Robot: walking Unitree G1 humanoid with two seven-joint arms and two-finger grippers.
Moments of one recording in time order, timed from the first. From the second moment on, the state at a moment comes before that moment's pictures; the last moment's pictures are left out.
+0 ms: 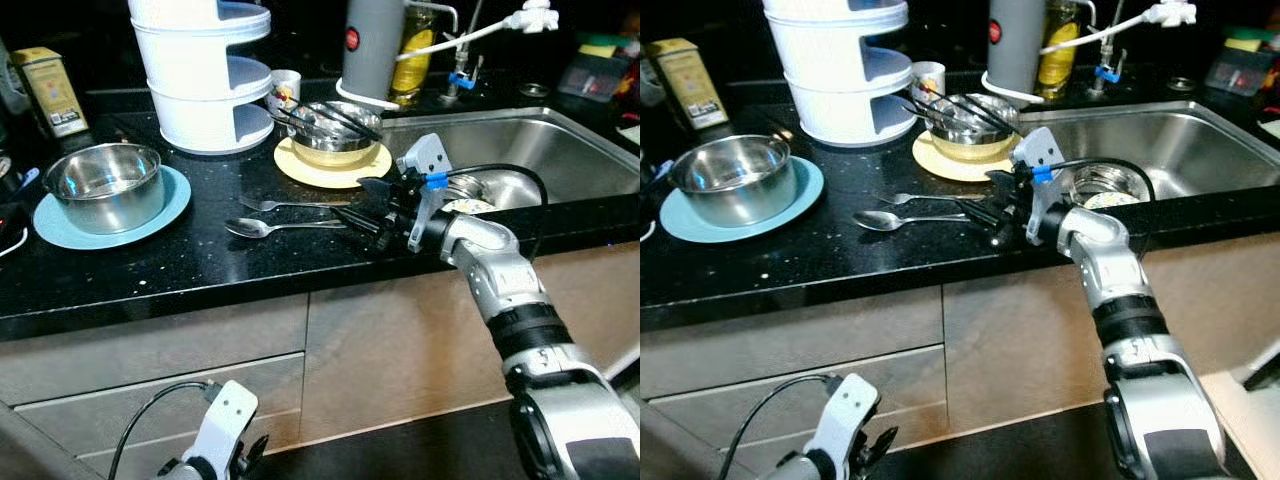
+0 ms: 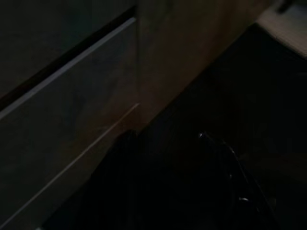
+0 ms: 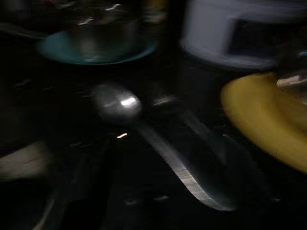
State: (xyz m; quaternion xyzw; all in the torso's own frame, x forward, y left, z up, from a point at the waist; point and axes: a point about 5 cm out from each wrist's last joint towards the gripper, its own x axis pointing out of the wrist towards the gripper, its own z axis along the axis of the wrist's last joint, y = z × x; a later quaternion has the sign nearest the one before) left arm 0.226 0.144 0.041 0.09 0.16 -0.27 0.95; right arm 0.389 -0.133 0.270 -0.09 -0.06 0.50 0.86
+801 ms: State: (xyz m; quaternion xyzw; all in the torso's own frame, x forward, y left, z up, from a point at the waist) left arm 0.177 0.152 0.073 0.08 0.16 -0.30 0.94; right arm 0.399 -0.101 0.298 -0.11 -0.04 0.56 0.82
